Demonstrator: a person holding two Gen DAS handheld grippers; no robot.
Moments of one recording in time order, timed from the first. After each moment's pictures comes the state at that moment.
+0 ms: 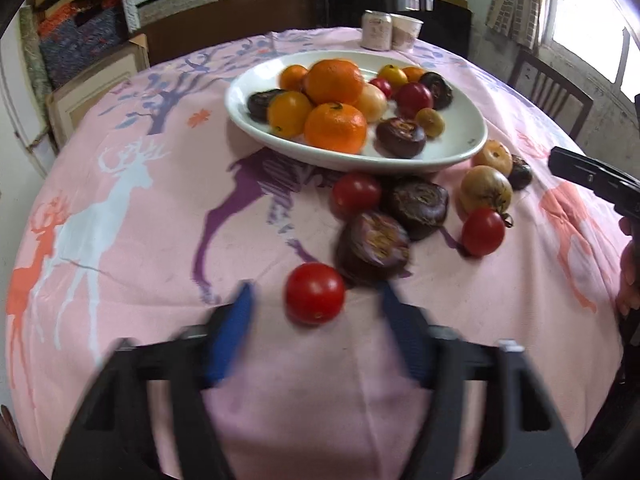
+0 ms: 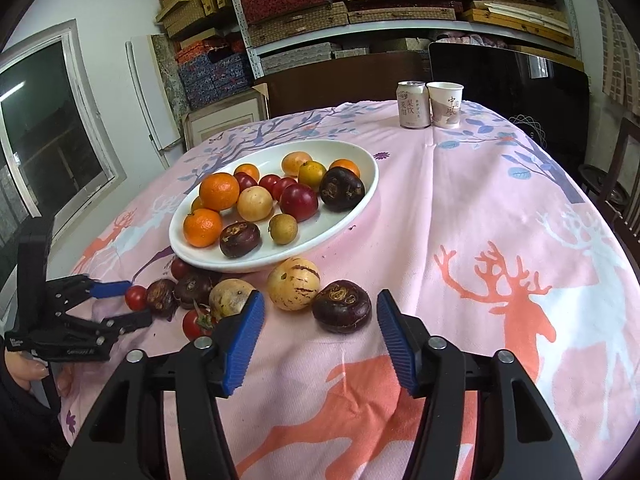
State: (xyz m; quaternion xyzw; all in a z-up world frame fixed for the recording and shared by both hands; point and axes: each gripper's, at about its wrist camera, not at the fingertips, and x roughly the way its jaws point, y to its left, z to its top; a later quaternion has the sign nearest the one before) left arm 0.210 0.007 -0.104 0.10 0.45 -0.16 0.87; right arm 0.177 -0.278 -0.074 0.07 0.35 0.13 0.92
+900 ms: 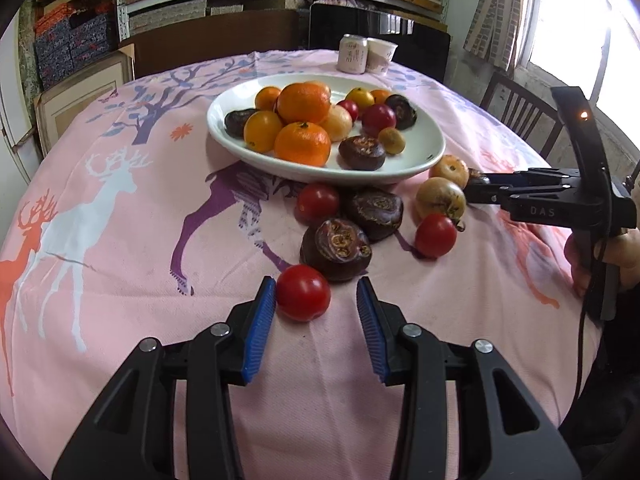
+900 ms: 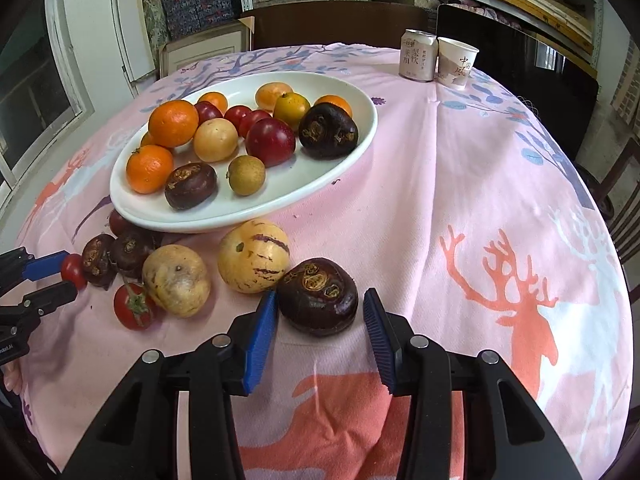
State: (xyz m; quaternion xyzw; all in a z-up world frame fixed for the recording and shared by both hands) left arm 0.189 0.008 -0.097 0.06 0.42 -0.19 0.88; right arm 0.219 -0.256 -0.101 -0.02 0.45 0.09 0.89
